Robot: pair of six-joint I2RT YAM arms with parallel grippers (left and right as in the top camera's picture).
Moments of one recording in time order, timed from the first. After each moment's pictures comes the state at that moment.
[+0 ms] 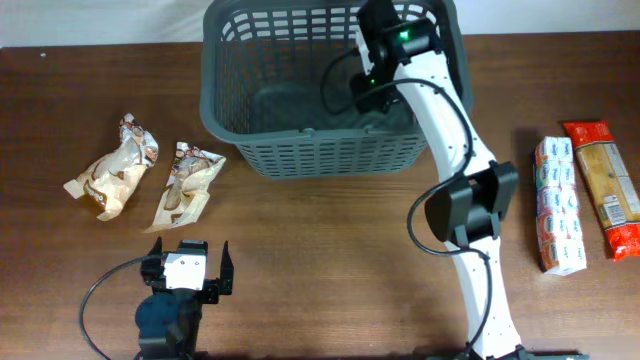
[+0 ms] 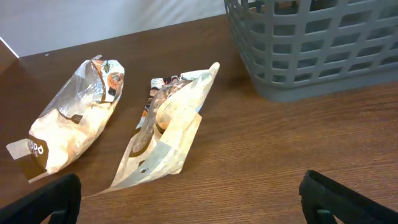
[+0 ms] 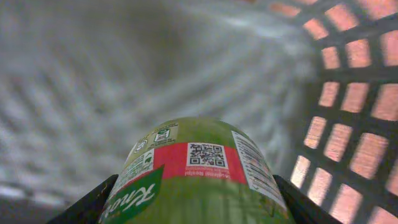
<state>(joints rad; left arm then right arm) 0.02 0.02 0.14 -0.47 0.00 0.18 0.33 2.51 2.62 -1.40 0.05 0.03</state>
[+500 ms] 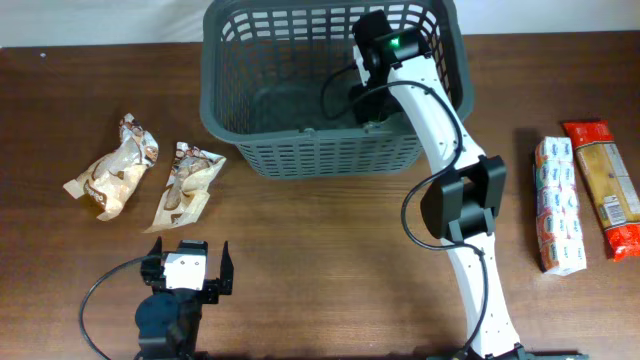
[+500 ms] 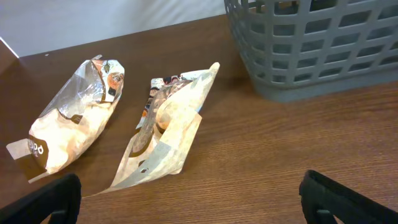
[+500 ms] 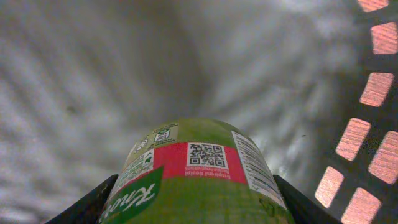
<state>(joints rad) 0.02 0.02 0.14 -0.47 0.00 0.18 0.33 2.57 2.60 -1.40 0.05 0.03</state>
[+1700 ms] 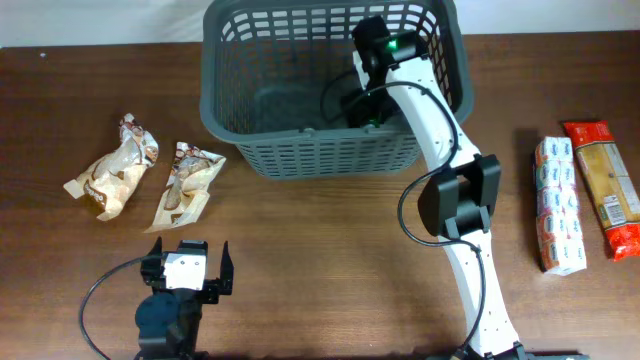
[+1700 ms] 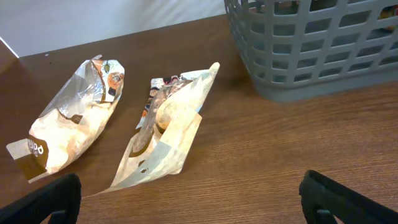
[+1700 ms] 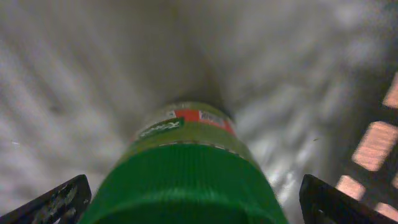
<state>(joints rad) 0.02 0.02 0.14 -0.47 0.00 0.18 0.32 2.62 2.66 -1.43 0.04 0.02</state>
